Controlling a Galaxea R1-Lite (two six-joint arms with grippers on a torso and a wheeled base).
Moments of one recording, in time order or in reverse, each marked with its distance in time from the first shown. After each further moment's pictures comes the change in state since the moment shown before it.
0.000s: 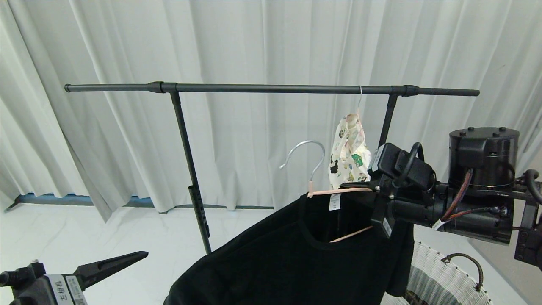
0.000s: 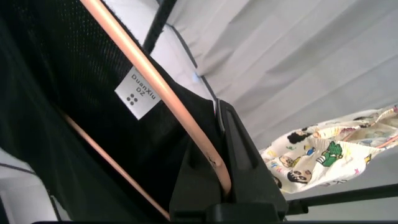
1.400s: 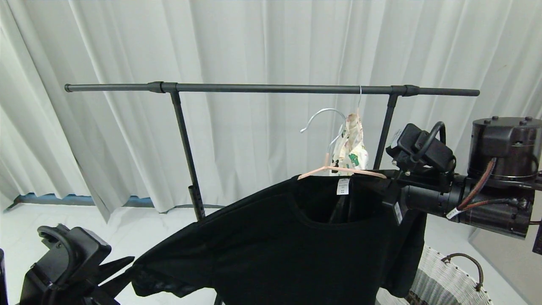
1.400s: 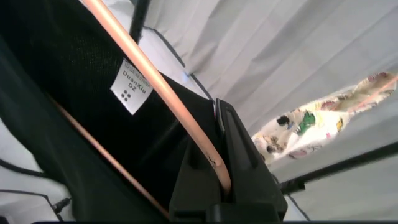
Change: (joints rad) left arm 0.412 0.152 -0.012 -0.001 -0.031 0.011; right arm -0.045 -0.047 -0.006 0.012 -0.065 0.111
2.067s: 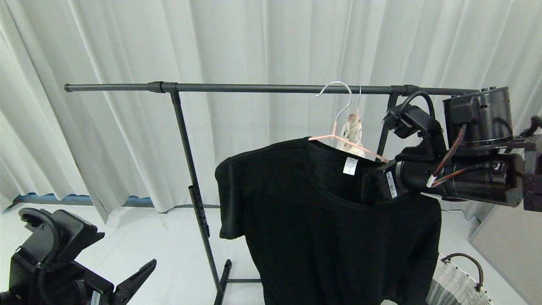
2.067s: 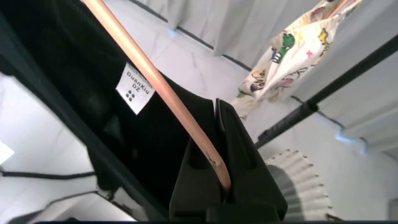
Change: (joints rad) left arm 0.064 -0.001 -0.039 -0.001 0.003 -0.057; right arm -0.011 0.060 -0.278 0.397 -0.227 0.341
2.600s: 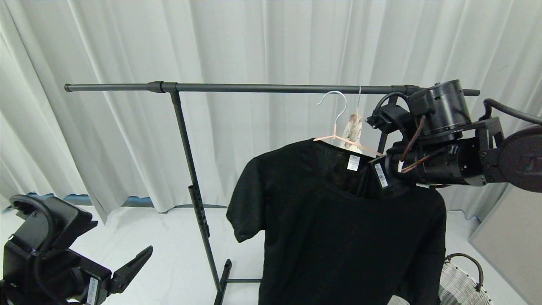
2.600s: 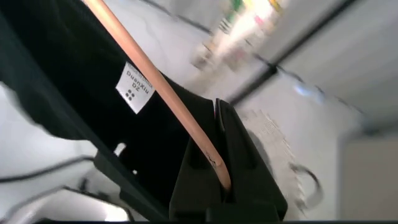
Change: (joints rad) left arm -0.004 -0.001 -0.044 0.000 0.057 0.011; right arm -0.010 0.128 -0.224 0.249 -0.226 0.034
